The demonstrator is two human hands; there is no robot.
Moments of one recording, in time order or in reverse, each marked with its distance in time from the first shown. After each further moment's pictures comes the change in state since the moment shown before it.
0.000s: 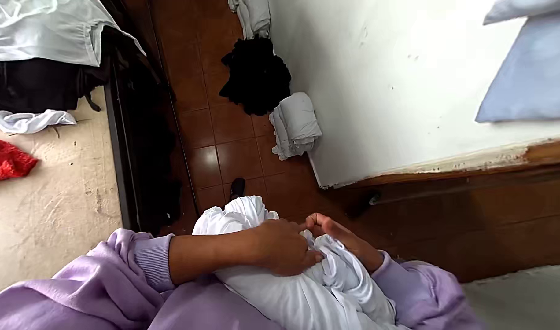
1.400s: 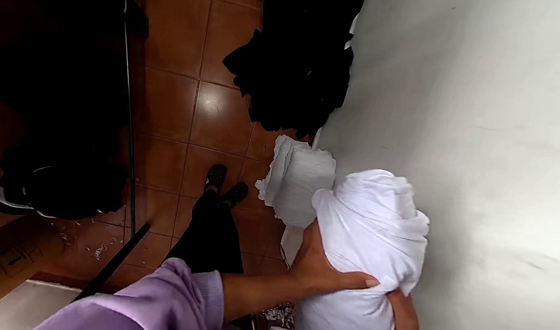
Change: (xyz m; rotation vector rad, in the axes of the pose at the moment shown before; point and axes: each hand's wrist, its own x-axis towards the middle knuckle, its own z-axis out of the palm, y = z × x) left_hand 0.455 -0.309 -0.326 -1.706 0.991 -0.218; right_hand 0.412 -0.245 -0.380 -0.429 0.763 0.145
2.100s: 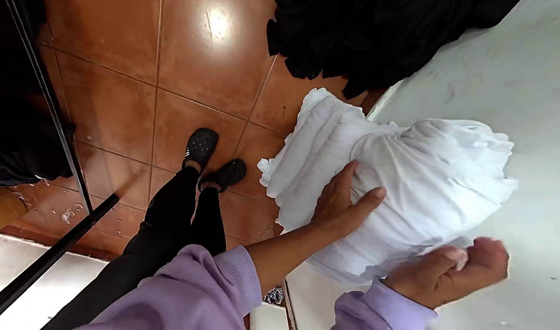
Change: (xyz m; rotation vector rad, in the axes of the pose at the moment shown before) left_hand 0.267 -0.165 -0.031 -0.026 0.152 0.028; right_hand 0.259 0.173 0.088 -0.421 0.284 -0.620
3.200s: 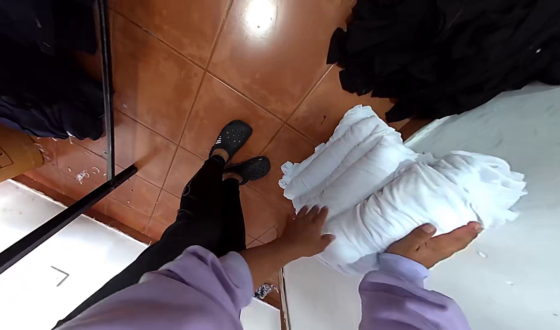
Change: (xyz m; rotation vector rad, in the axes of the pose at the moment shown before) left_hand -0.081 -0.026 -0.077 0.586 -0.239 -0.304; right_hand 0.024 0.028 0.052 -0.322 -0.189 -0.118
